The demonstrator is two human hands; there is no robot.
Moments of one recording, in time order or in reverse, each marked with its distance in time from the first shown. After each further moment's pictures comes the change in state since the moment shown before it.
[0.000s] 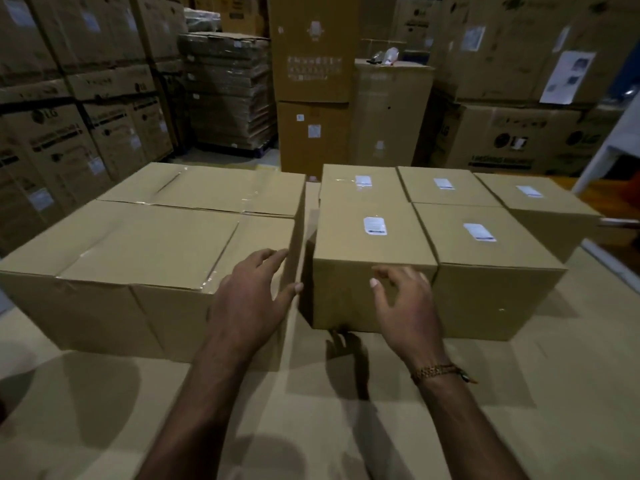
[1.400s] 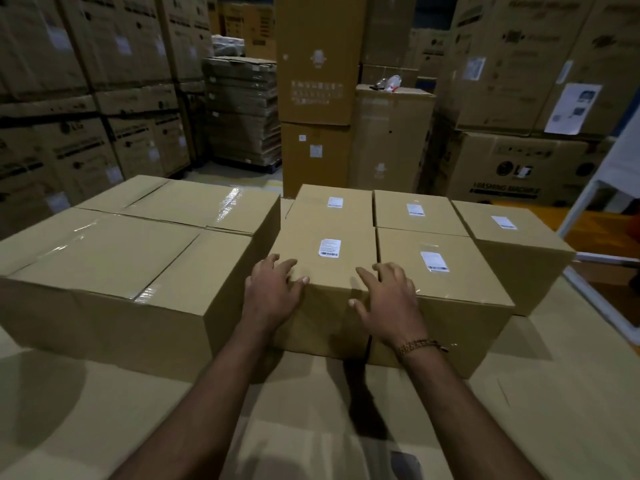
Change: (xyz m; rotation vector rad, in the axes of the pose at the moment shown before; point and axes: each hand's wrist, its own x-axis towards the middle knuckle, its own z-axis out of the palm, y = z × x) left_hand 0.080 0.086 0.134 -0.017 -0.010 -0.186; right_hand 0.090 0.100 -0.054 -0.435 -0.320 -0.224
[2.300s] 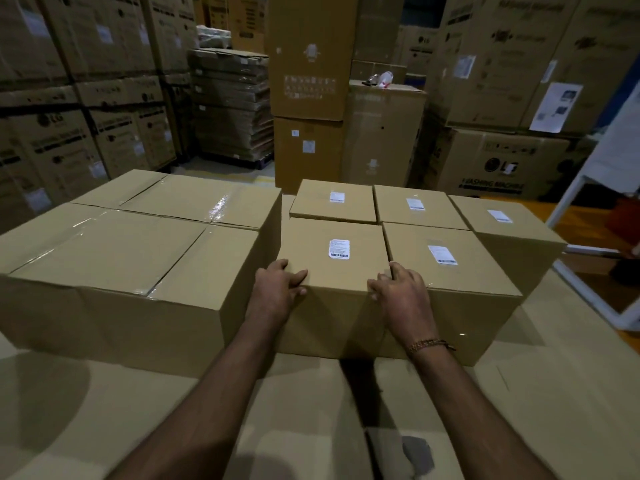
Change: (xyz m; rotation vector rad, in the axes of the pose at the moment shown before) left_hand -0.004 -0.029 -0.008 -0.063 -0.174 0.021; right_hand -0.005 0.002 0.021 -0.209 0.091 -0.064
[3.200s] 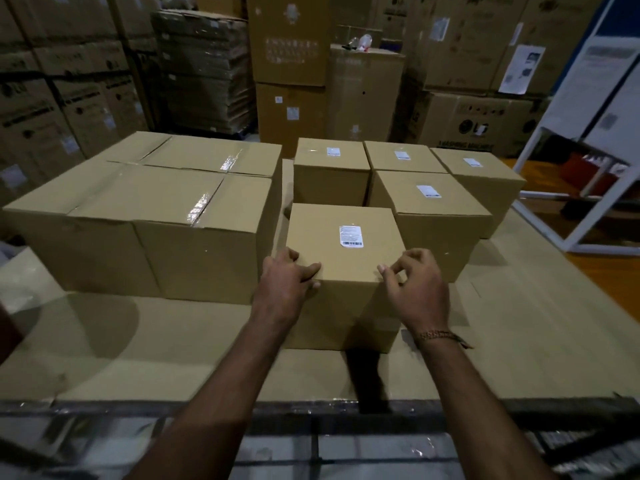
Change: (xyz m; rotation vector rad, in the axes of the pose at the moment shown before) left_hand -0.195 -0.022 -0.043 -0.079 -0.026 0.157; right_hand -0.174 -0.093 -0.066 0.416 0.229 0.486
